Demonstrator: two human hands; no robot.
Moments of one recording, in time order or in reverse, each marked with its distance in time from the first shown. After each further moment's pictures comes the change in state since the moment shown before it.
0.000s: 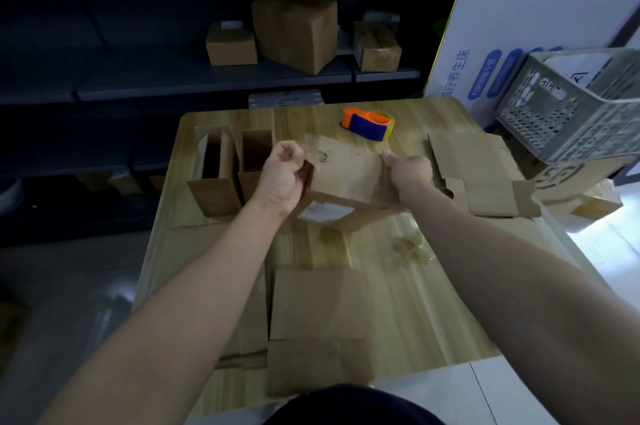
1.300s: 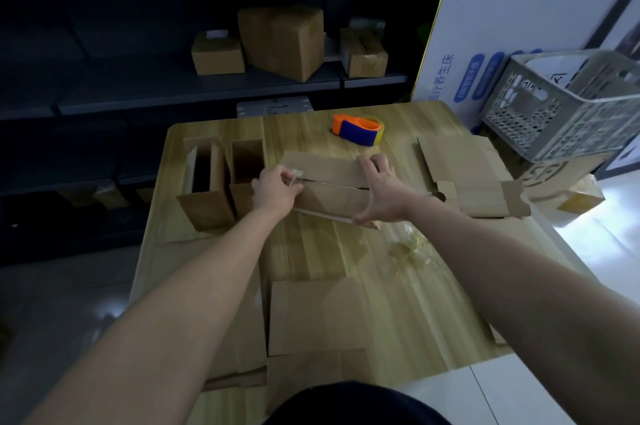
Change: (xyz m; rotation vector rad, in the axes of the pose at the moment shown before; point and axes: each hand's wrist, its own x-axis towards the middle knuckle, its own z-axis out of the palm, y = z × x) left_hand 0.039 -0.024 -0.029 1.315 0.168 0.081; right_hand -0.010 0.012 -0.005 -0.915 -0.451 -0.750
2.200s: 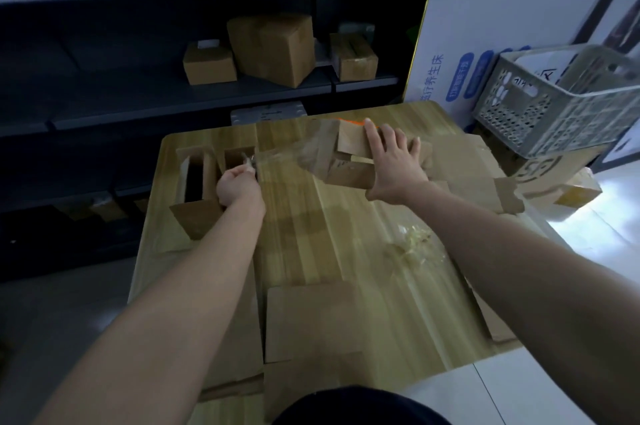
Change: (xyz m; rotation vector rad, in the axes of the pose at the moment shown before) left_hand 0.017 0.011 -0.018 -0.868 0.436 -0.562; right_hand 0.006 0.011 -0.030 -0.338 0.316 0.067
